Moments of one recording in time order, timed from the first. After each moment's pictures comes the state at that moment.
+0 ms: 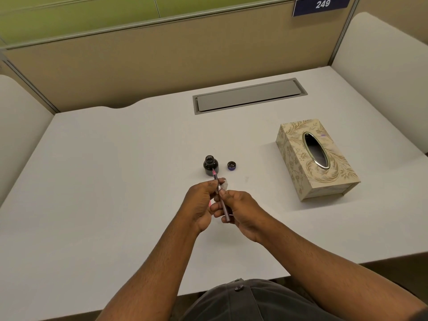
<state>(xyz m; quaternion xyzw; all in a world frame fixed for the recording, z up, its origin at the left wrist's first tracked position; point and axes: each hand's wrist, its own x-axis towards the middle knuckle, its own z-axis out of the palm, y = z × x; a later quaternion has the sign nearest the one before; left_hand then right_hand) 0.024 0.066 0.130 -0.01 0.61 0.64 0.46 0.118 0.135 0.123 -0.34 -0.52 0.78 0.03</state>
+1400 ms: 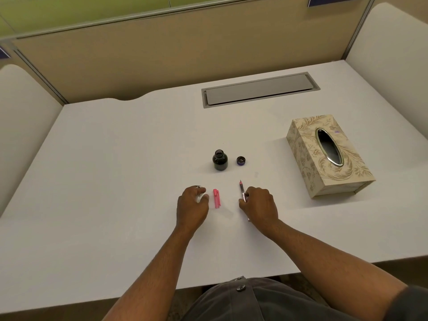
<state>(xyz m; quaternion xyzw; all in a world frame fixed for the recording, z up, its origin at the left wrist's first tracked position) -0.004 0.020 0.066 0.15 0.87 0.42 0.20 0.108 0.160 0.044 -0.43 -0.86 0.27 0.02</state>
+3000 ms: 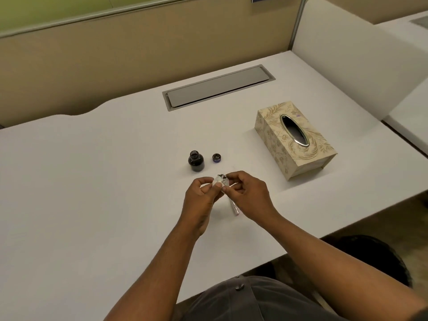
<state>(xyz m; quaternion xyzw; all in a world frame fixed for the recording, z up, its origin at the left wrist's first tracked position) 0.023 0.058 0.107 0.09 0.62 0.63 0.46 0.133 0.138 0.107 -0.43 -0.74 0.47 0.21</state>
